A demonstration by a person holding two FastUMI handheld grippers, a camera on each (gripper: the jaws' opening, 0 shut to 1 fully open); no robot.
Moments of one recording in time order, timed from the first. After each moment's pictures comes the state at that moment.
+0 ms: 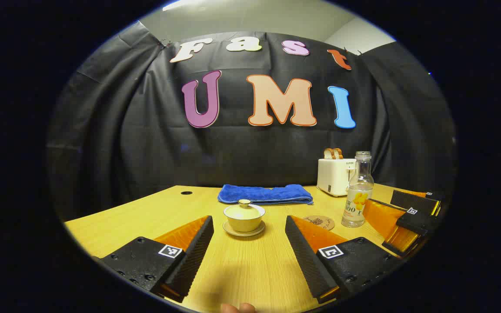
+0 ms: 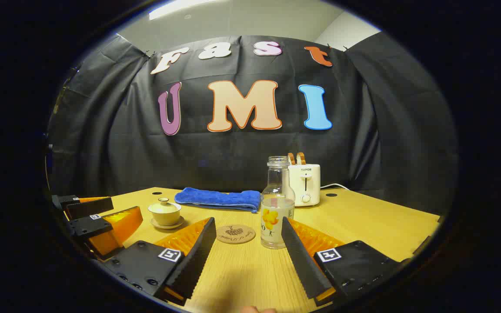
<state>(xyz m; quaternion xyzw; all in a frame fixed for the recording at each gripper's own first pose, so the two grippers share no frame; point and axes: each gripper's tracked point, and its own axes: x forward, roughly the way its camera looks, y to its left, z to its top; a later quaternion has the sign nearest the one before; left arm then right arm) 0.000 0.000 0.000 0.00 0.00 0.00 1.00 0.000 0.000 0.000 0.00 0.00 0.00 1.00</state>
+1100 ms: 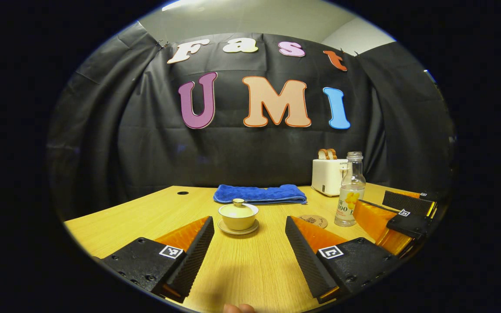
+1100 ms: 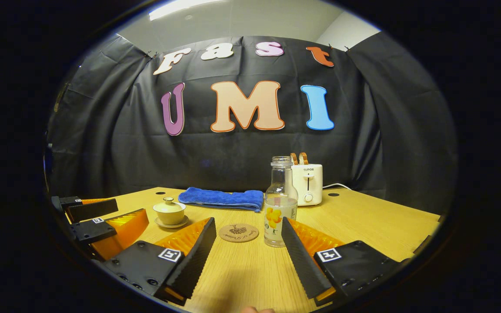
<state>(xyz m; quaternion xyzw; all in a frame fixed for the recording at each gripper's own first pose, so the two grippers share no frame) -0.004 -0.008 0.000 0.00 0.00 -0.01 1.00 -0.003 0.001 0.000 0.00 0.00 0.01 1.00</state>
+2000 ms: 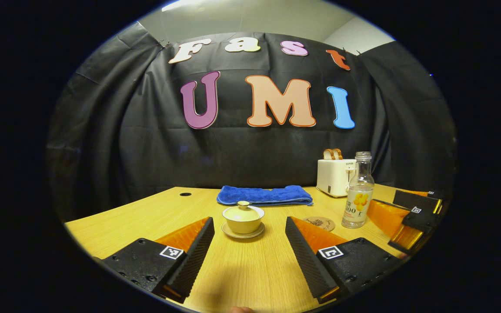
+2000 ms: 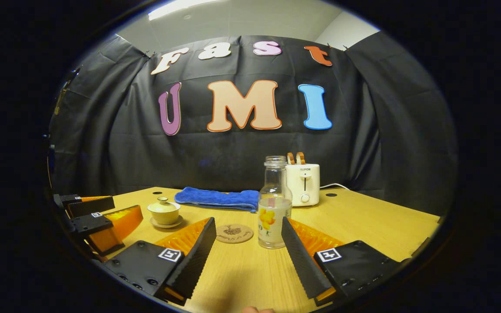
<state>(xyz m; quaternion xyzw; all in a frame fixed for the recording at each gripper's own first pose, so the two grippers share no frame) 0.023 0.002 0.001 0.00 0.00 0.00 1.00 0.009 -0.024 0.001 0.00 0.00 -0.01 1.00</state>
